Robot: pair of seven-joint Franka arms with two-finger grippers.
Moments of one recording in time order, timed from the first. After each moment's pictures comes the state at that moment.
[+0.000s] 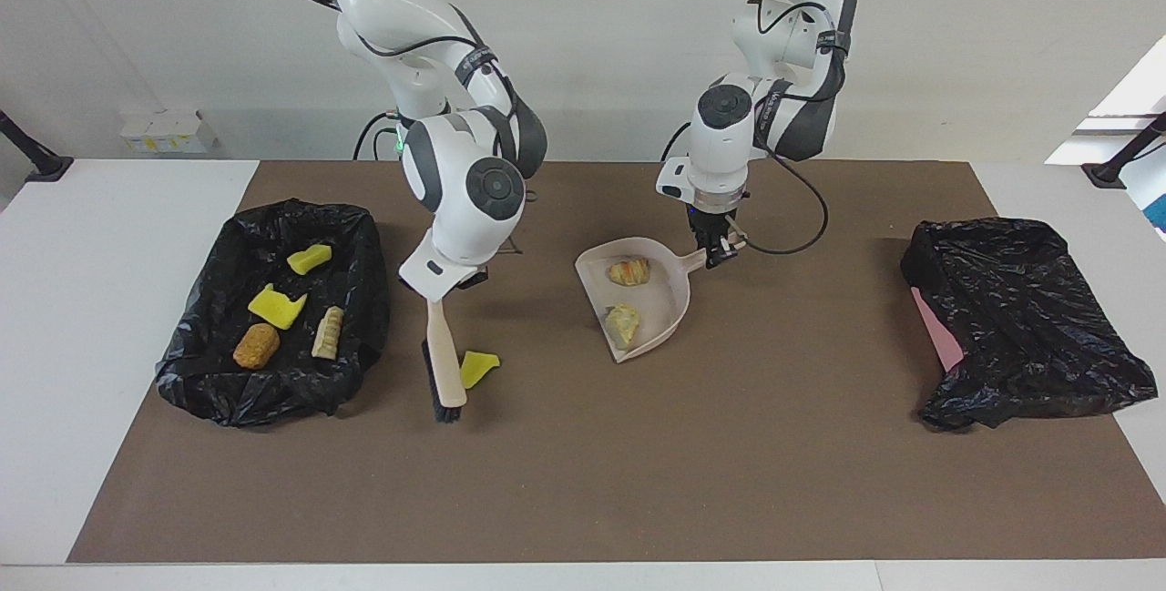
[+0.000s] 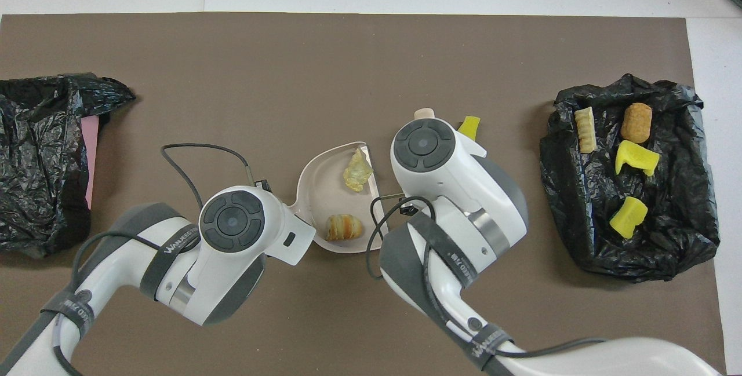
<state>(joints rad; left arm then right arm) -0.52 0.03 -0.04 -2.21 0.13 2.15 0.63 0.04 0.45 0.35 -1.56 -0.46 1.61 0.28</state>
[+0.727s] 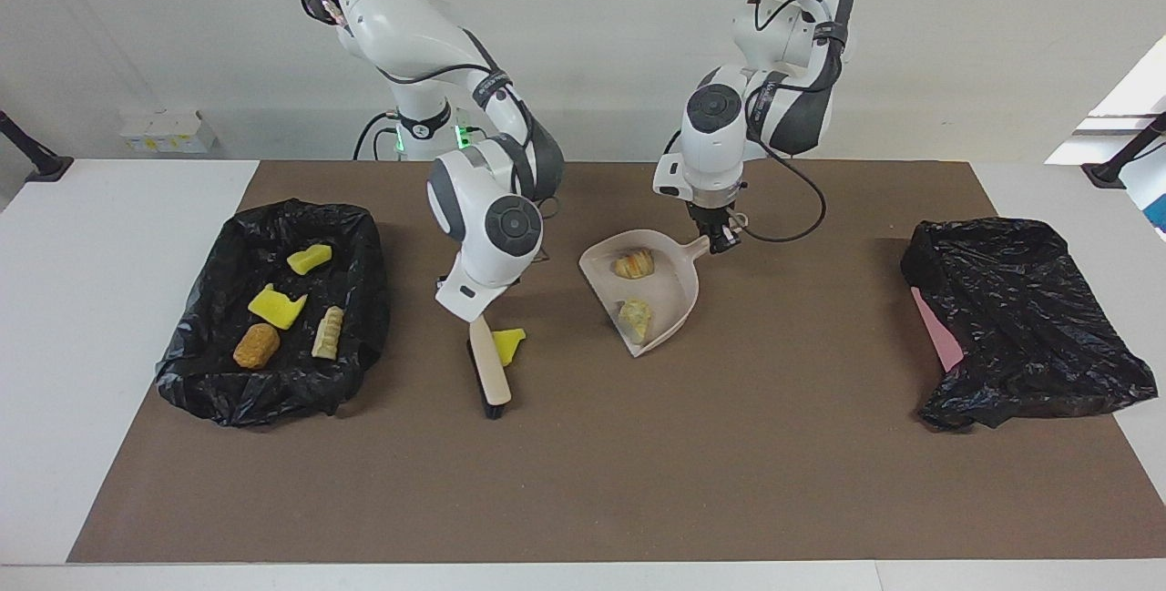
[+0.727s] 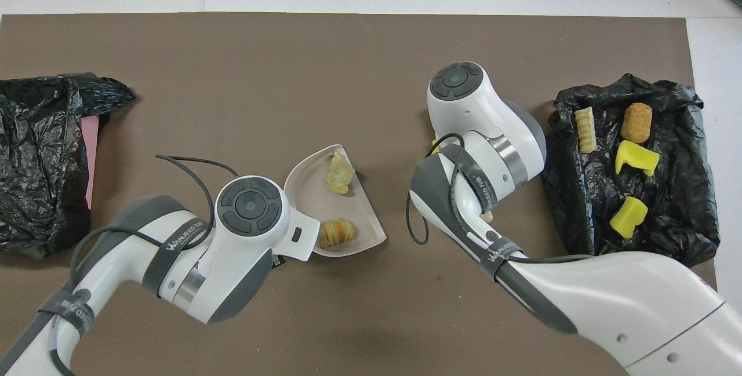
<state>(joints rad) -0.53 0.03 -0.04 -2.18 0.13 2.05 0.54 0.12 0.50 0.37 -1.58 -0.28 1.62 0.28</state>
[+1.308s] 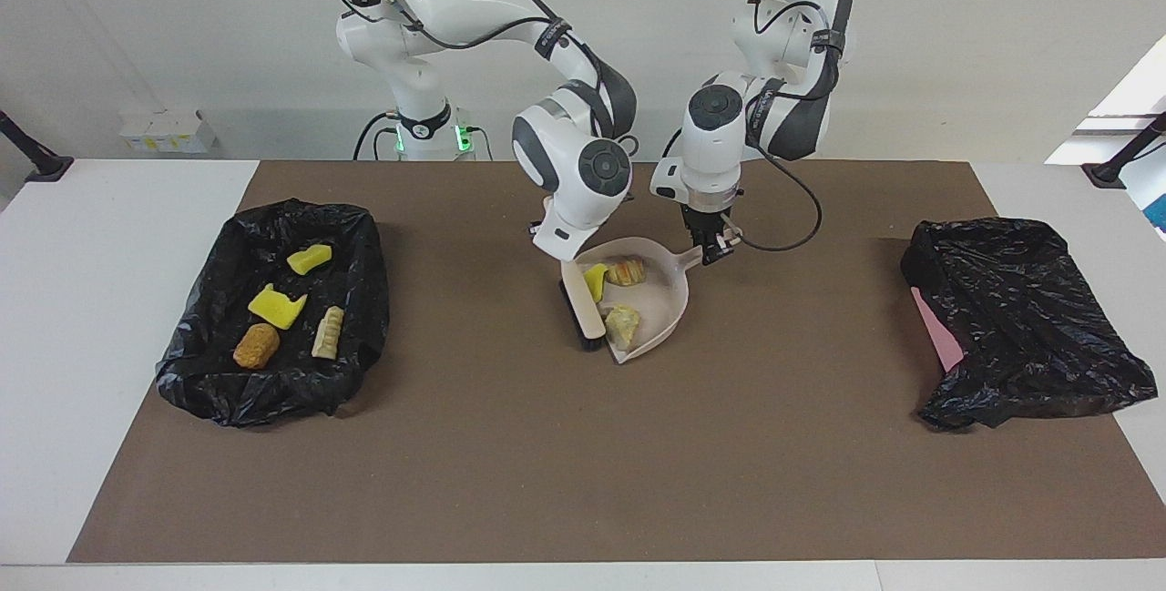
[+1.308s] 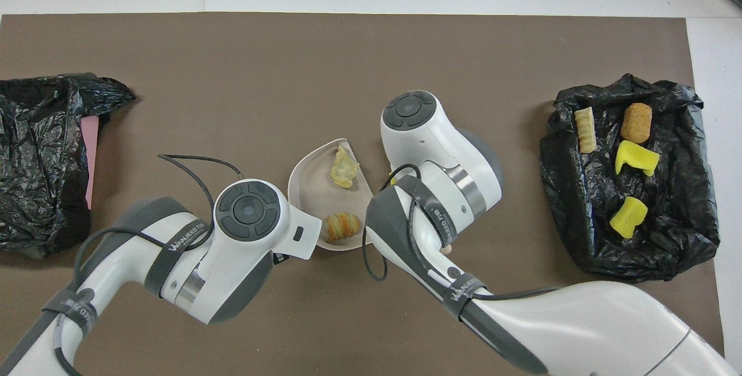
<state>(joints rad) -0.53 0.04 -0.04 -2.21 0.13 2.19 0.62 0.32 0.42 0.37 -1.65 -0.04 1.61 0.45</state>
